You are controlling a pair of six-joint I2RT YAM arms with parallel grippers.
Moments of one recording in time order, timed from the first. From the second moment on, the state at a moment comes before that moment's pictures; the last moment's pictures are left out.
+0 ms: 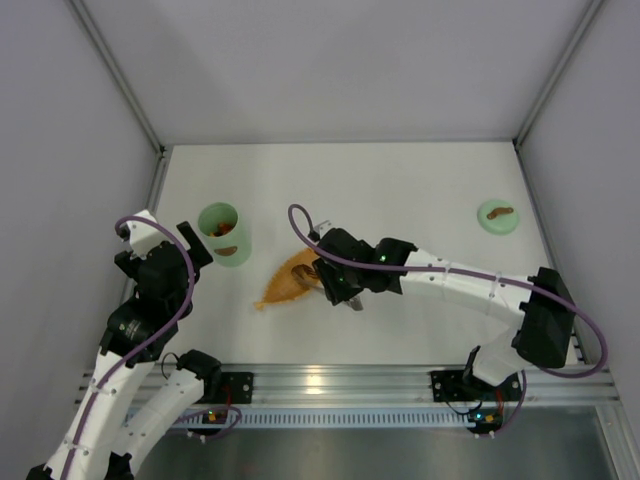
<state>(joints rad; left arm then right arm) -0.41 0.58 0.91 -0.74 -0.78 -0.44 1.09 1.51 1.27 -0.75 0.15 0.46</state>
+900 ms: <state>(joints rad) -0.41 0.58 0.91 -0.74 -0.78 -0.44 1.10 1.56 1.27 -0.74 0.15 0.47</state>
